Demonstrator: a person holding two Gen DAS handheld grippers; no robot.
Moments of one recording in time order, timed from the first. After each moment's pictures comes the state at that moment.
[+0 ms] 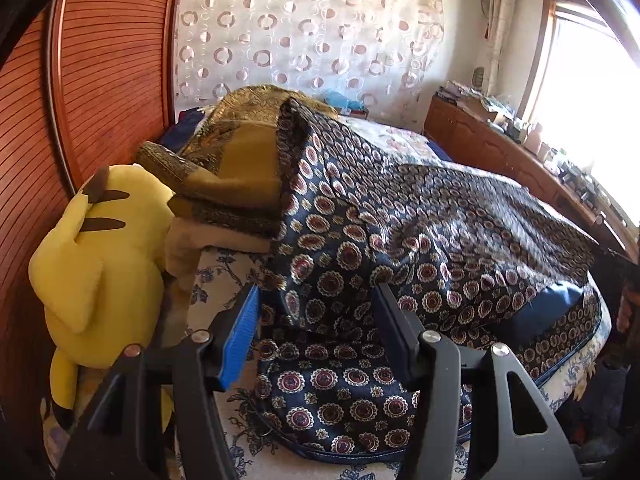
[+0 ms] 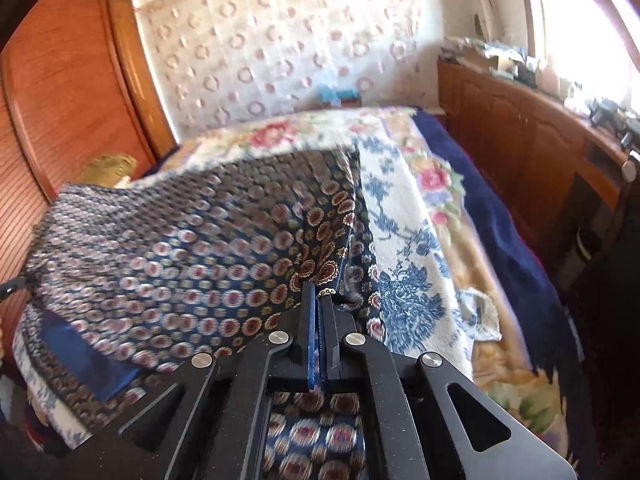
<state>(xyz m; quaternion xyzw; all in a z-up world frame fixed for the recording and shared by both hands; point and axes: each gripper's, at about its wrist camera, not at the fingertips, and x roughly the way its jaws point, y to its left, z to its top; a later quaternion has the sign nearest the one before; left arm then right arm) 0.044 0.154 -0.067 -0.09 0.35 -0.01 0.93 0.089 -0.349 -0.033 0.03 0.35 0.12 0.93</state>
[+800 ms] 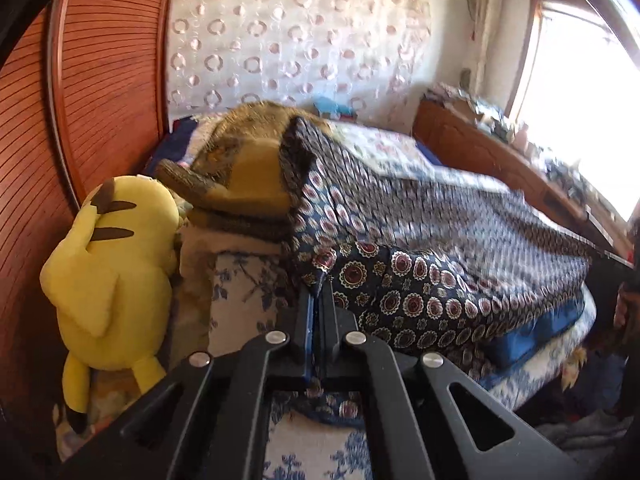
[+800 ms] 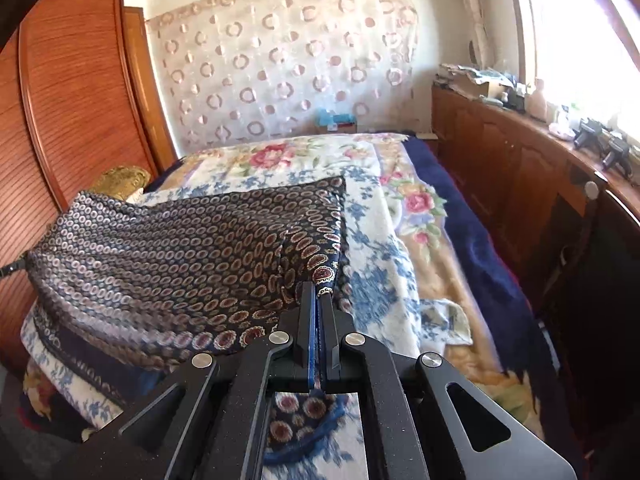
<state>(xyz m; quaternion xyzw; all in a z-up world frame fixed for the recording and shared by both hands) 0.022 0.164 -0.047 -0.08 0.36 -0.03 0.93 0.054 -0.370 -0.008 0.01 0.34 0.11 0.93</state>
